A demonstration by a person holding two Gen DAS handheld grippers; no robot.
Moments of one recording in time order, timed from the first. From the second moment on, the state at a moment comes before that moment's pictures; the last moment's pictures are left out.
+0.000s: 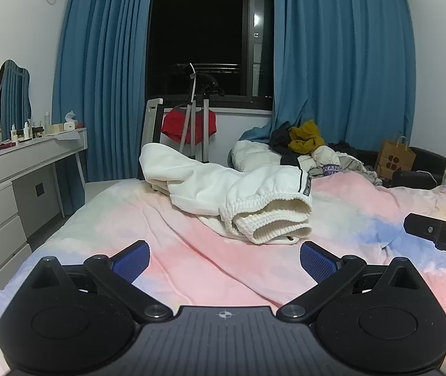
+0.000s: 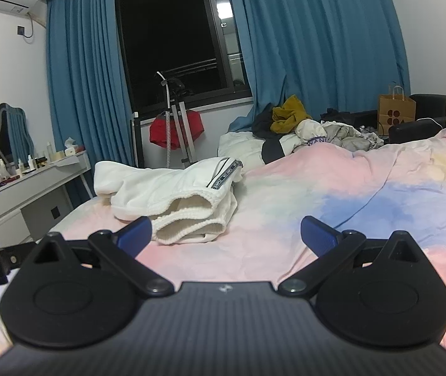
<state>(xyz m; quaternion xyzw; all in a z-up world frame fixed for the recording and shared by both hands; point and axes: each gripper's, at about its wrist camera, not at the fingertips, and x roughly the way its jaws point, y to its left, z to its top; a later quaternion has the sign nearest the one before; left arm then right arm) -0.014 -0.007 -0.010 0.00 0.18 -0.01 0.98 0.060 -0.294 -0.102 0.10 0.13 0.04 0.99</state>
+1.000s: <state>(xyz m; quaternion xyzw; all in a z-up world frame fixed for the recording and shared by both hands) 0.027 -0.041 -0.026 0.04 0.20 -0.05 0.98 0.074 -0.311 -0.109 0.12 0.14 0.00 0.98</state>
